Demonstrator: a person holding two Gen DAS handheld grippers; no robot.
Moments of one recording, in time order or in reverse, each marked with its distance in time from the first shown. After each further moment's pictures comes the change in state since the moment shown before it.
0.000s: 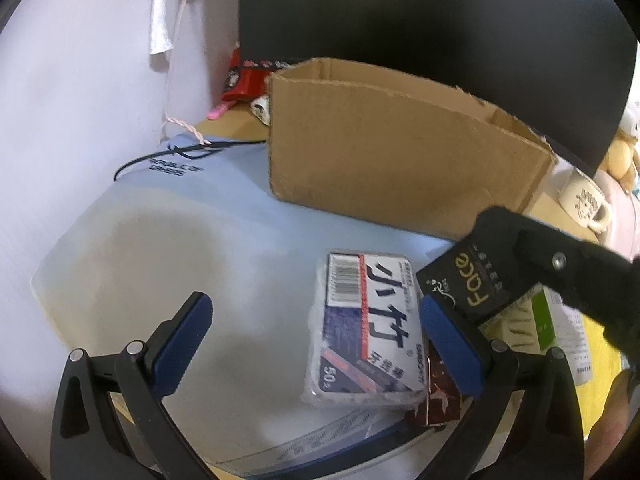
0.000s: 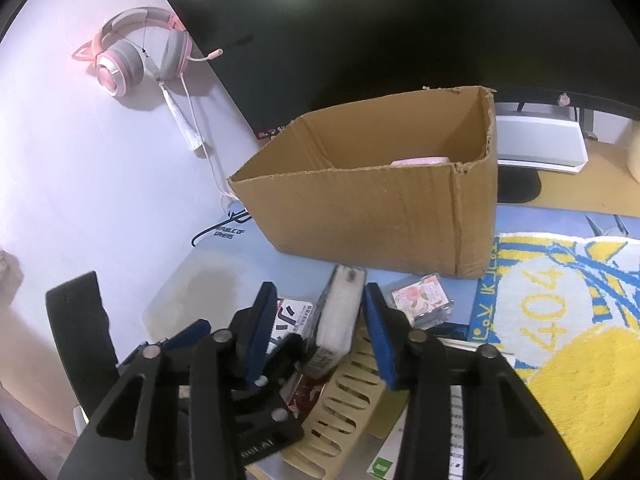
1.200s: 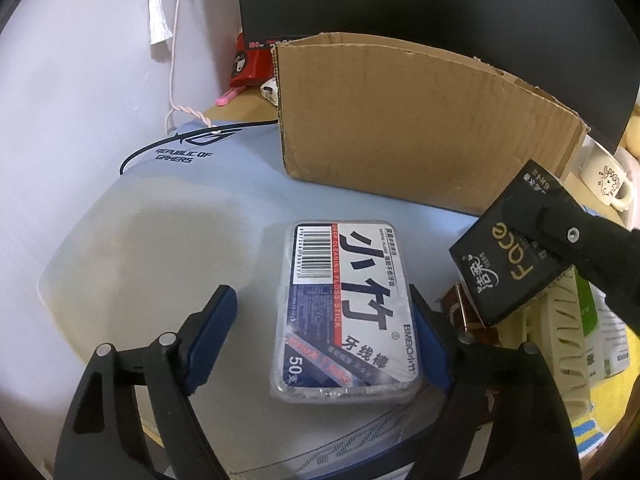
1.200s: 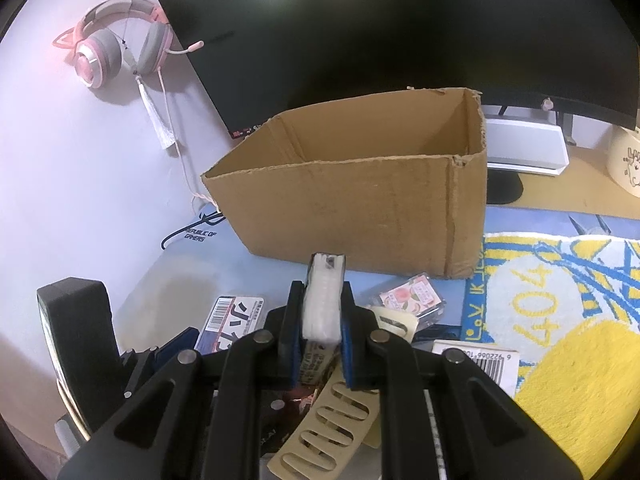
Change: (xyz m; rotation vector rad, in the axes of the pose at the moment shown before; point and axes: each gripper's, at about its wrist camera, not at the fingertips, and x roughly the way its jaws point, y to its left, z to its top) left arm 0.017 -0.003 -0.007 0.038 0.047 0.082; right arm 0.013 0.015 -0.012 -0.013 -0.029 -0.132
